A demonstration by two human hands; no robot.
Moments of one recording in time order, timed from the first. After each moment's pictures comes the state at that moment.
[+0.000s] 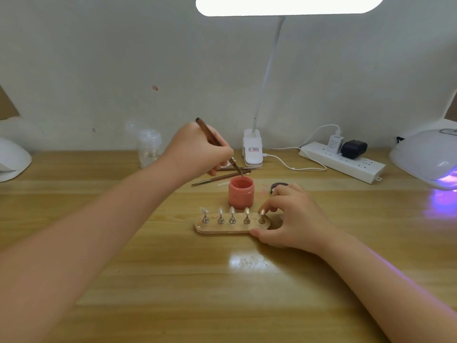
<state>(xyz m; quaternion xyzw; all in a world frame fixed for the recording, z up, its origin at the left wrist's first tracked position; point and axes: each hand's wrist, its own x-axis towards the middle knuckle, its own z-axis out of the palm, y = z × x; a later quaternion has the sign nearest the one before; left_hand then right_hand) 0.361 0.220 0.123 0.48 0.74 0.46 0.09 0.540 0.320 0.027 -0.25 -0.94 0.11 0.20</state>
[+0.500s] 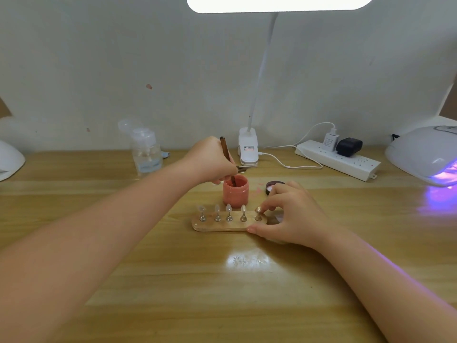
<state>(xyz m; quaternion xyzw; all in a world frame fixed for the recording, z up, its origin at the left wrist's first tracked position) 0.361 0.260 0.104 0.48 0.80 0.31 0.16 0.544 0.331 0.023 -0.25 -0.93 0.13 0.22</state>
